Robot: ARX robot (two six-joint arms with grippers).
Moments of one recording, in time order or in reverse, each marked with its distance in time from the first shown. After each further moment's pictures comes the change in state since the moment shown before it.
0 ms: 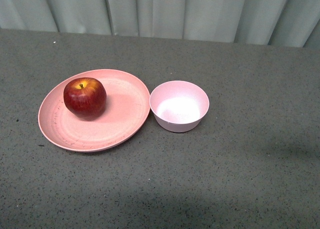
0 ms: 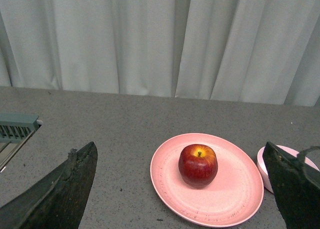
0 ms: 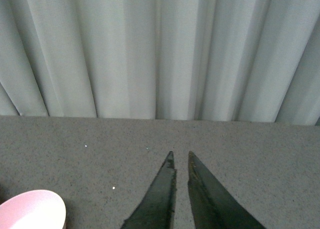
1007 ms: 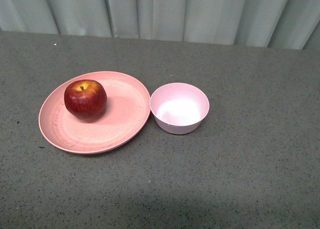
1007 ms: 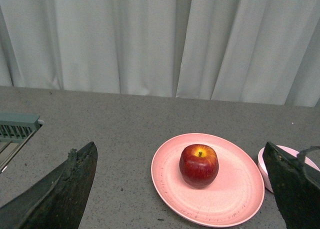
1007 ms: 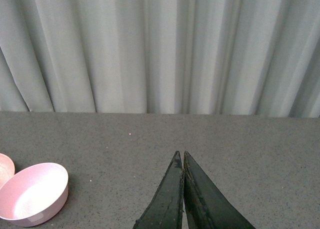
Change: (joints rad) left arm 0.000 0.000 0.000 0.000 0.000 0.000; right arm -0.210 -0.915 -0.212 -0.677 -0.207 -0.003
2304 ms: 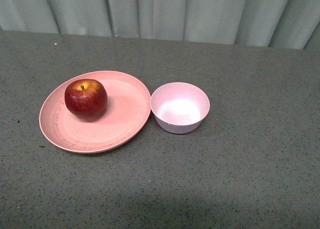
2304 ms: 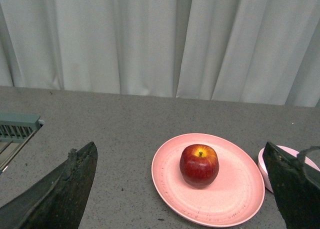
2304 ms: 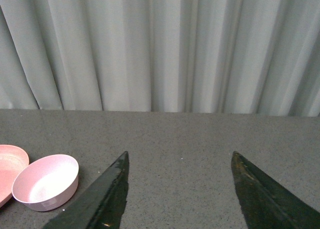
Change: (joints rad) left arm 0.000 0.000 0.000 0.000 0.000 0.000; right arm 0.000 -0.458 0.000 -0.459 -0.003 -0.001
